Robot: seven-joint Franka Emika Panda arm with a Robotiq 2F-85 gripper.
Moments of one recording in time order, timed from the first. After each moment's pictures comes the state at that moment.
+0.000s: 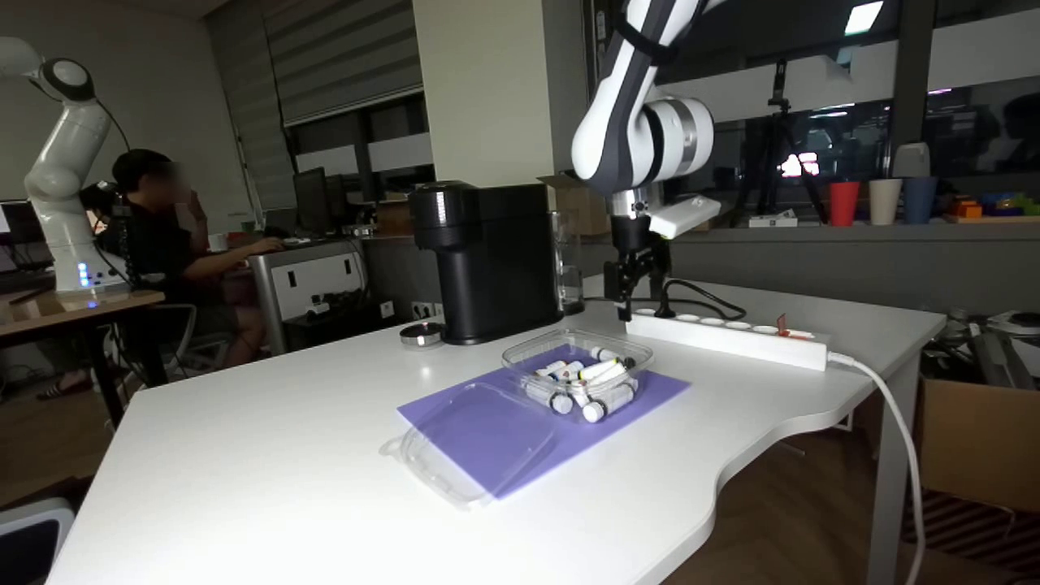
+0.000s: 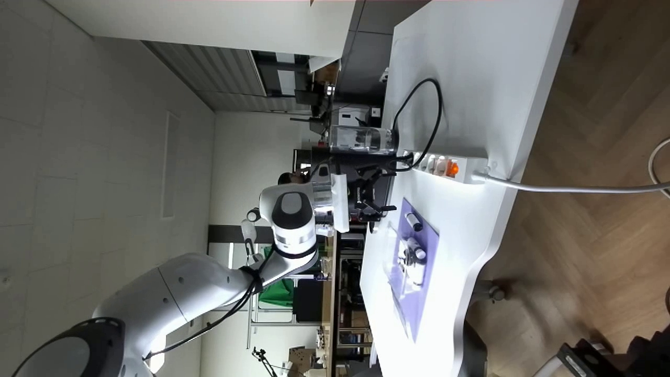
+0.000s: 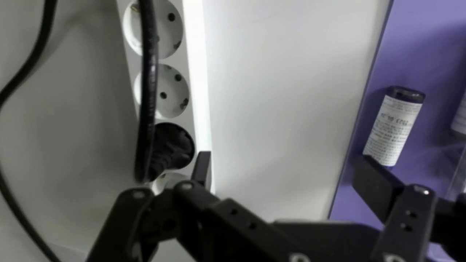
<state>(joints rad) -0.19 0.72 -0.04 -1.73 -0.11 2.56 -0.39</state>
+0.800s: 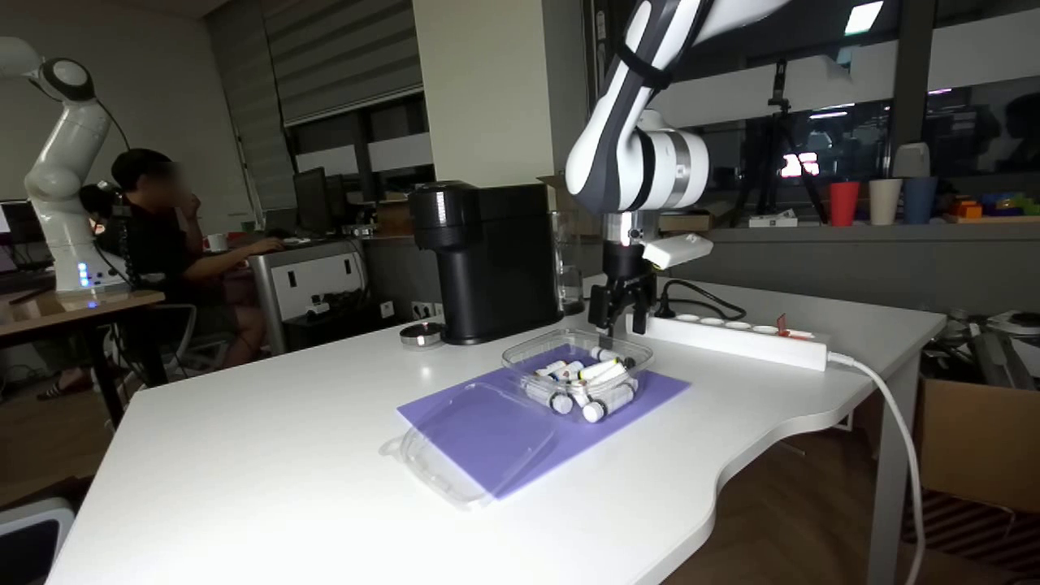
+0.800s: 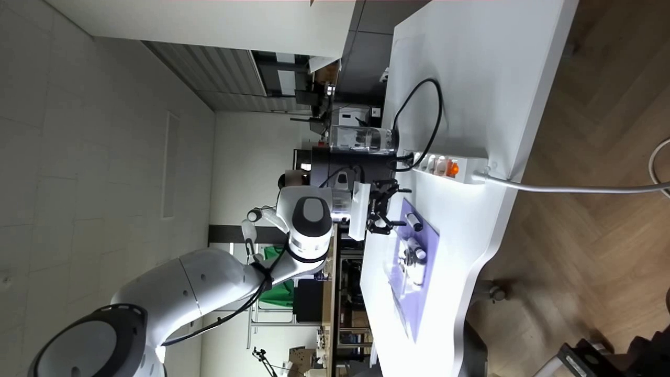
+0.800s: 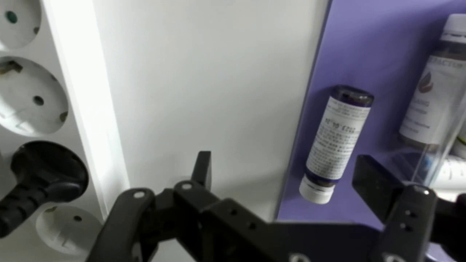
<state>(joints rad) -0.29 0.79 0.10 -1.73 0.00 2.59 -0.51</state>
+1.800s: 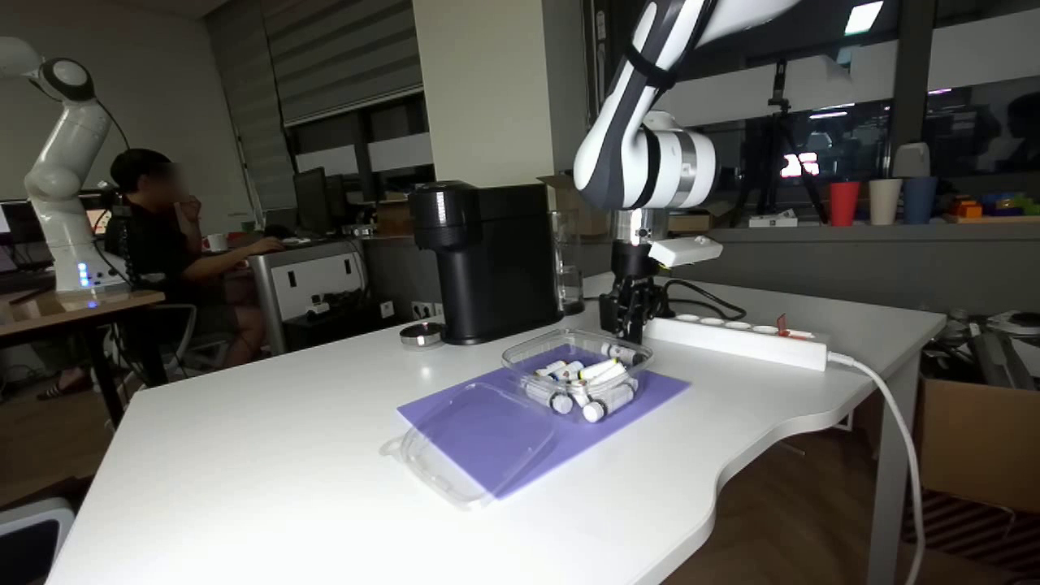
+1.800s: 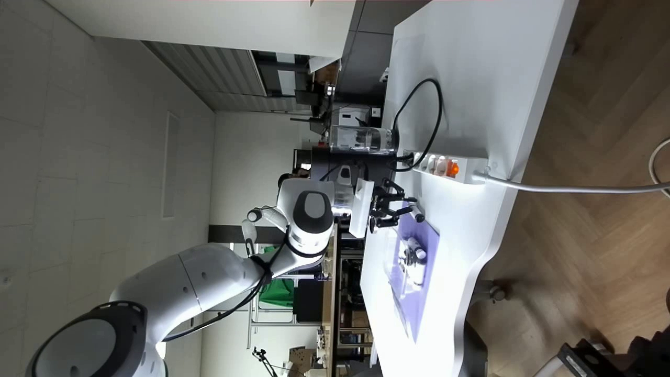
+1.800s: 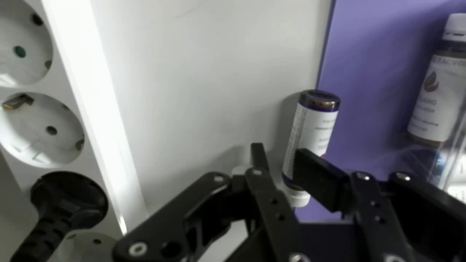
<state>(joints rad) -0.32 0.80 0.10 -1.71 0.06 2.57 -0.51</state>
